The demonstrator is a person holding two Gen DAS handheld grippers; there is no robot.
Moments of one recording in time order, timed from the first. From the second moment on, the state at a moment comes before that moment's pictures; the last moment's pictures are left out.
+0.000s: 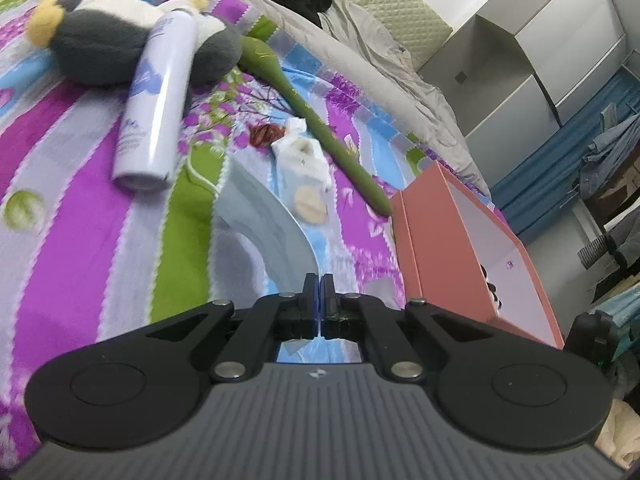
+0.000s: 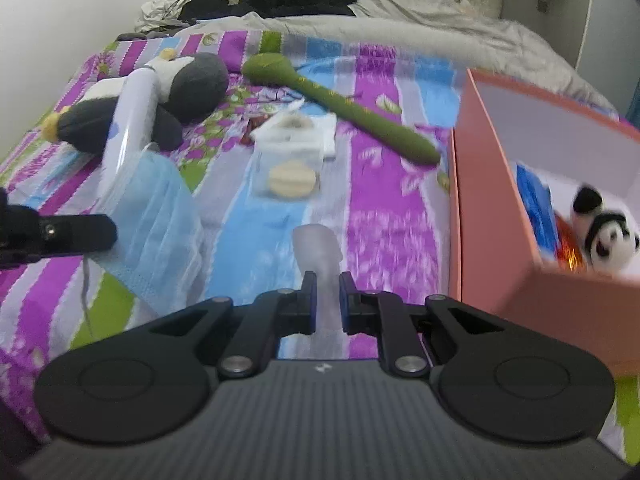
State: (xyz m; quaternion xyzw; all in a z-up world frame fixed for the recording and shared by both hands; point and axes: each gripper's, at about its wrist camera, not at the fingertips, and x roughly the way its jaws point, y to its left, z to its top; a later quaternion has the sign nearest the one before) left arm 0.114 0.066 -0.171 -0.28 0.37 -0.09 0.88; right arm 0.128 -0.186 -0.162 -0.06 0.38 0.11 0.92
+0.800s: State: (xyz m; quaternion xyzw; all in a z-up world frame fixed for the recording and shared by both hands) left arm 0.047 0.104 -0.187 -0.24 0.39 0.01 0.89; right arm 0.095 -0.199 -0.177 0.04 0.44 0.19 0.88
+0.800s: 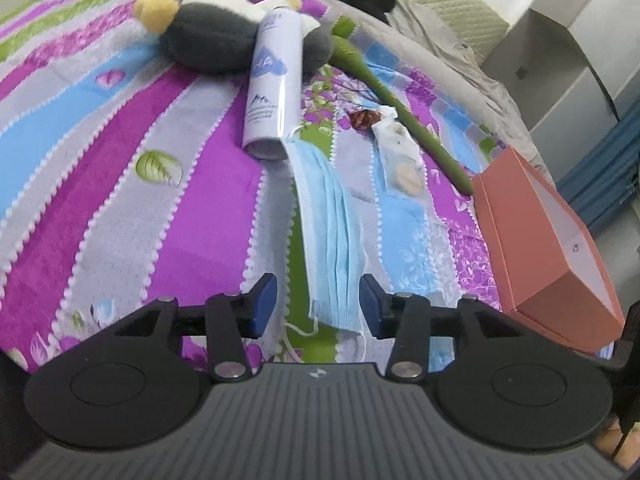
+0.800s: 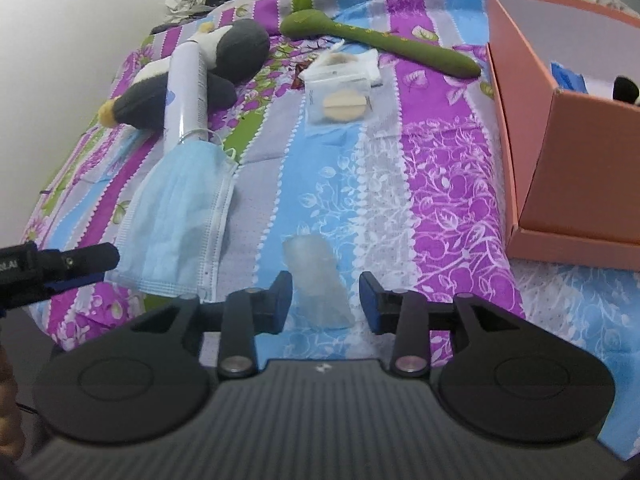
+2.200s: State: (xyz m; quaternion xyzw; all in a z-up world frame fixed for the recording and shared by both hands) left arm 0.114 0.015 -0.225 -0.08 0.39 -0.03 0.91; right arm 0.100 -0.186 -0.189 -0.02 0.42 0.16 0.89
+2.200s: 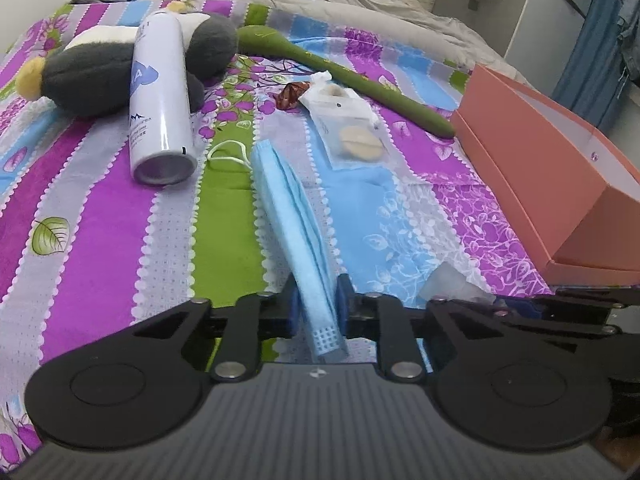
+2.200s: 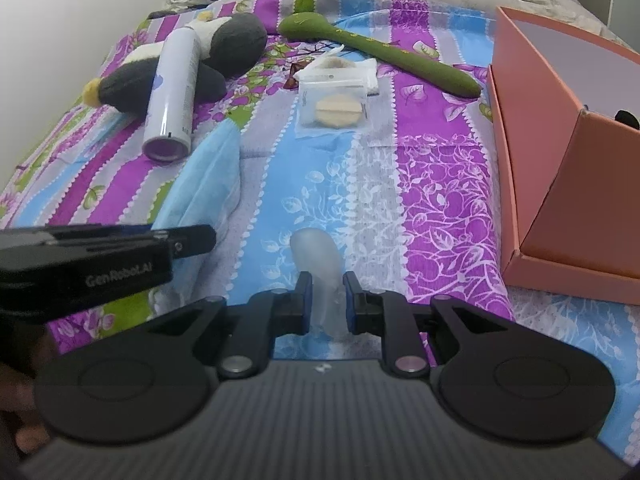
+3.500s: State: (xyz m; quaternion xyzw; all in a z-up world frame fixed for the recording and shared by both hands) left arm 0.055 -0.004 -0.052 -0.11 0.30 -0.07 0.94; right arm 0.066 -0.207 -0.032 0.04 0.27 0.17 0.95
